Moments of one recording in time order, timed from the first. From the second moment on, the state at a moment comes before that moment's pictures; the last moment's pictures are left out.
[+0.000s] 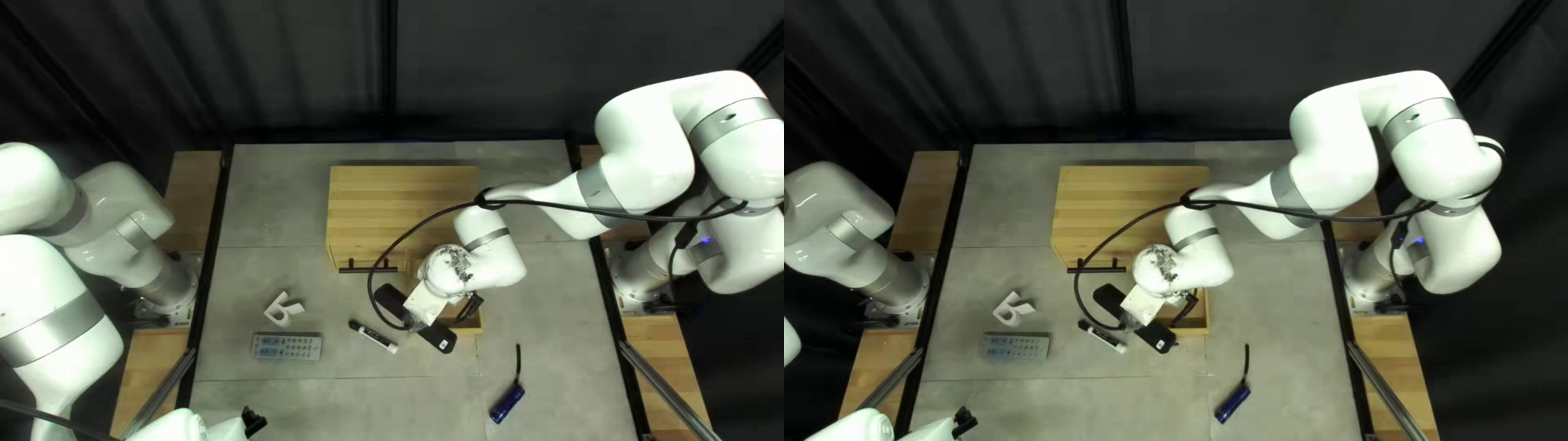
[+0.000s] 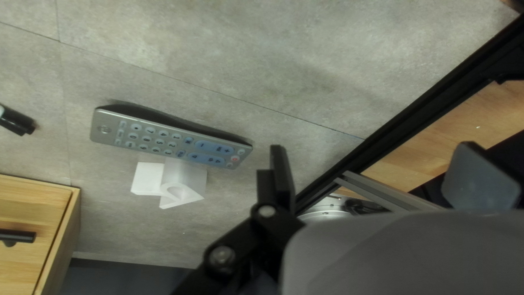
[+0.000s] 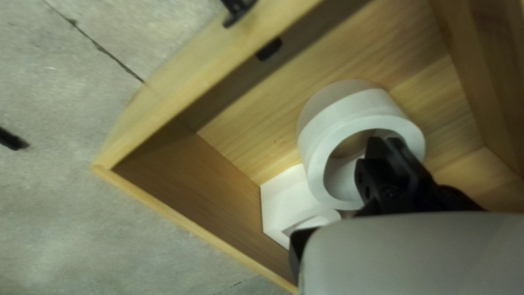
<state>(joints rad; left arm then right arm) -0.81 0.14 -0.22 1.02 0.06 1.32 0.08 0.13 0.30 -0.01 1.03 -0.32 0.84 -0.52</state>
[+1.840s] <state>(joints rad) -0.81 0.14 -0.22 1.02 0.06 1.32 0.08 0.21 0.18 0.11 0.90 -0.41 0.84 -1.07</state>
